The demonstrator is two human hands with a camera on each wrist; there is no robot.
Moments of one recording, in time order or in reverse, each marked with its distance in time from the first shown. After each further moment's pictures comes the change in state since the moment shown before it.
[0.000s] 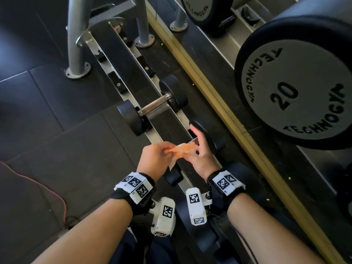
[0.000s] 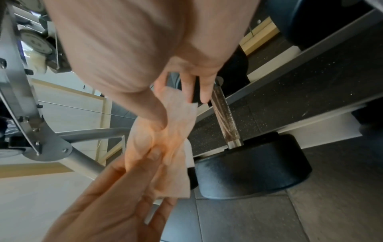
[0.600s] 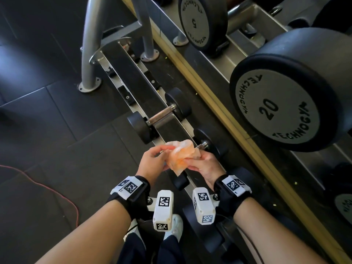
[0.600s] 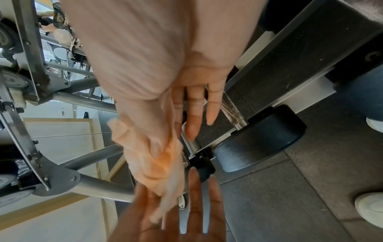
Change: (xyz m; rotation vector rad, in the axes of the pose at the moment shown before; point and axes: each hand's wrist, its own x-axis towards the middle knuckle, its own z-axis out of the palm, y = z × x) left_hand -0.017 0.025 -0.038 -0.620 -0.037 -0.321; right_hand -0.016 -0.023 0.009 0.292 -0.016 0.208
